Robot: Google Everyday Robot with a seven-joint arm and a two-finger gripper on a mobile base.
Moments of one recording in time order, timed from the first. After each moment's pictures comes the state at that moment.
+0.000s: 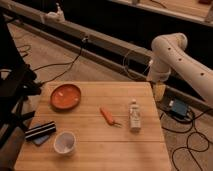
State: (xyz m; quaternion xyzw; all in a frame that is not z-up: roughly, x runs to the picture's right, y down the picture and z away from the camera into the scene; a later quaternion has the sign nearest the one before) arm 0.266 0.008 0.734 -0.34 -0.01 -0.02 0.94
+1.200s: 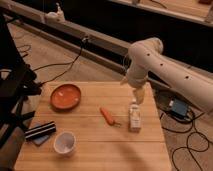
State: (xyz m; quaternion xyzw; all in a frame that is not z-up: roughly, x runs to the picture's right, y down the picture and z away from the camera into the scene) arm 0.119 0.044 0.705 -0.30 -0.13 -0.24 0.92
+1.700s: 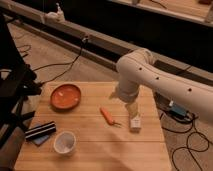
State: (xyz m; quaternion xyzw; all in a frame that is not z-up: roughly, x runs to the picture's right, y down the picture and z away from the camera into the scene) arm 0.087 0.084 0.664 -0.30 -0.16 -0.30 0.89
